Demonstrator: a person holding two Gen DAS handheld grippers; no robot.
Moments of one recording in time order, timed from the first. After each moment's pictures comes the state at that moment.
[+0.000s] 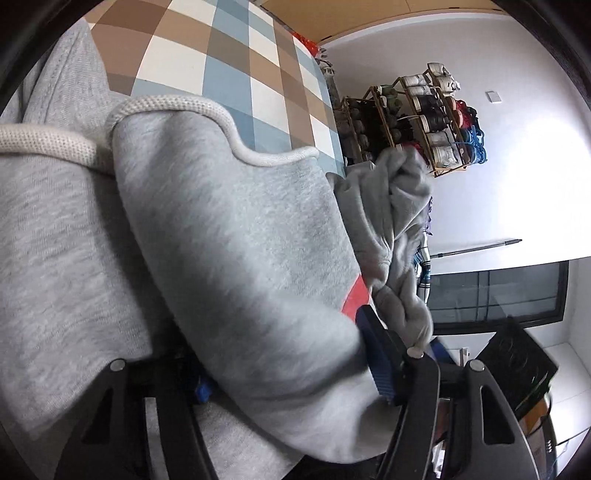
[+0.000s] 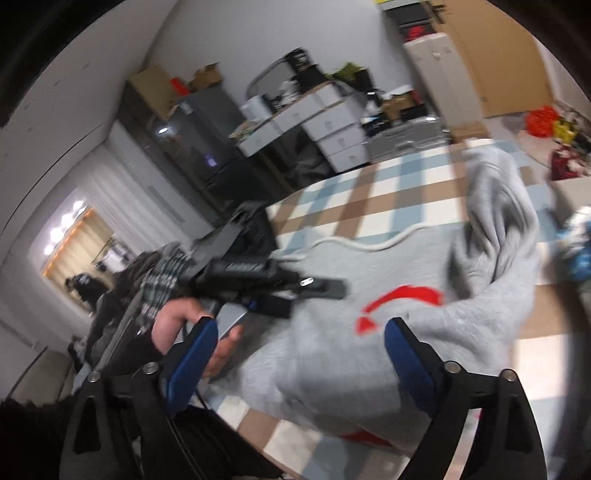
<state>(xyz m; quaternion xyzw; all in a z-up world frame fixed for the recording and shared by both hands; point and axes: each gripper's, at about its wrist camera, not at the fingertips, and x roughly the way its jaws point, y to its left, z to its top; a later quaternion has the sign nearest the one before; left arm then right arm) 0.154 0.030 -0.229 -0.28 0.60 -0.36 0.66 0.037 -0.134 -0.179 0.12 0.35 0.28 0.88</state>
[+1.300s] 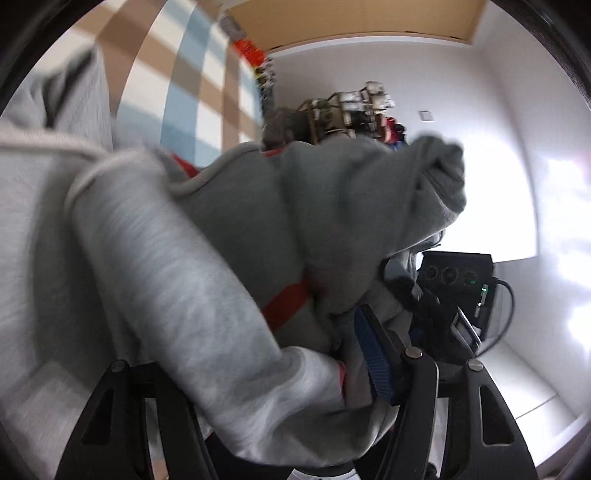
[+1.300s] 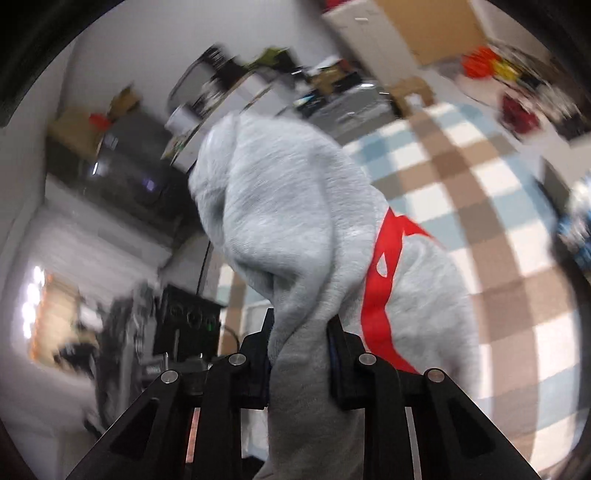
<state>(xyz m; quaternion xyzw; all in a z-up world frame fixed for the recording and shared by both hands) 0.122 0.127 -0.184 -0.39 0.53 -0.46 0.60 0.104 -0.050 -0.131 0.18 0.44 0.18 0.86</state>
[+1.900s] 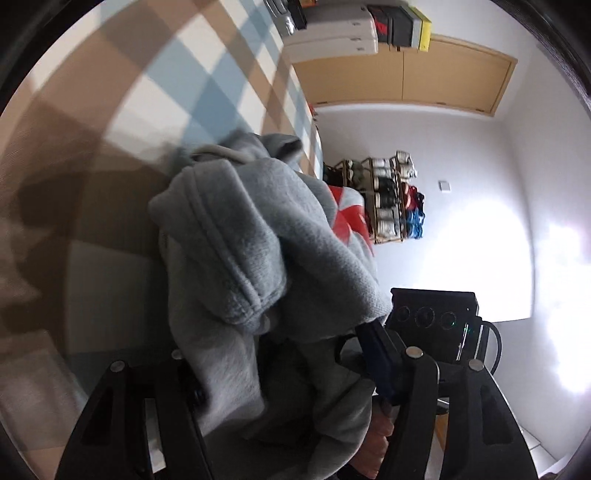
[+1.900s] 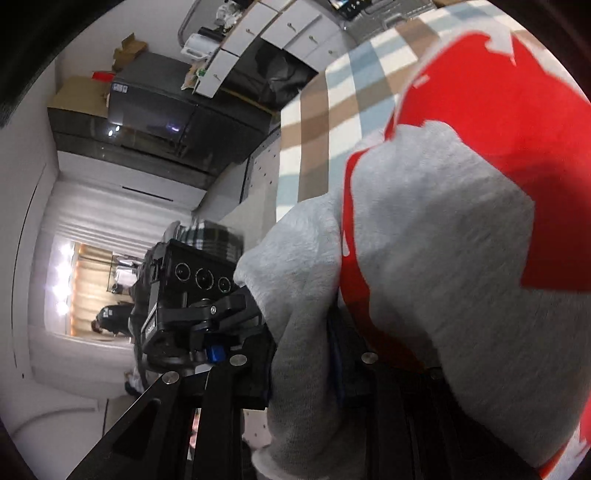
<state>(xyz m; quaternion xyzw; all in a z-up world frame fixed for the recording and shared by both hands) 0.053 0.319 -0.237 -0.48 0.51 -0.35 0.62 0.099 0.128 -0.251 0.24 0.54 0.26 0.77</state>
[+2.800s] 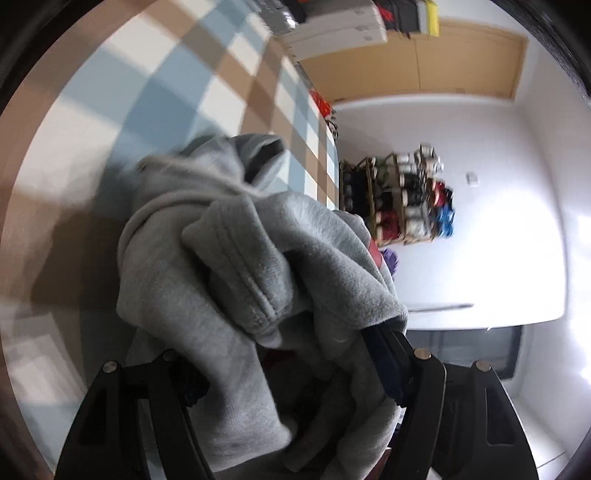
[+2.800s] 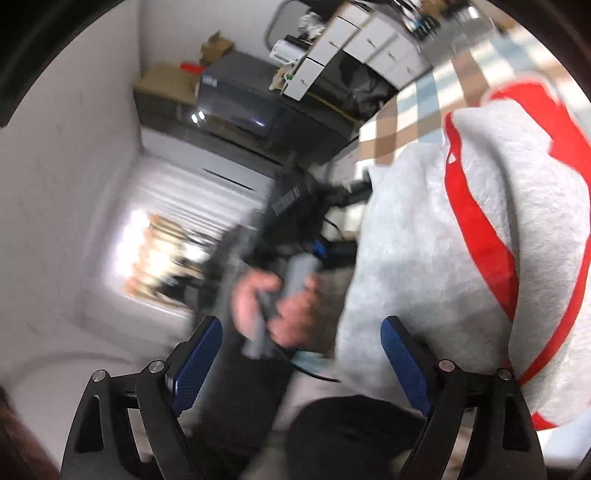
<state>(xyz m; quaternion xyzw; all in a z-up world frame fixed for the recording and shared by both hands) 0.096 0.243 -0.207 -0.41 0.54 -0.32 0.66 0.026 0.049 -0.200 0.22 0.46 0.40 0.76</state>
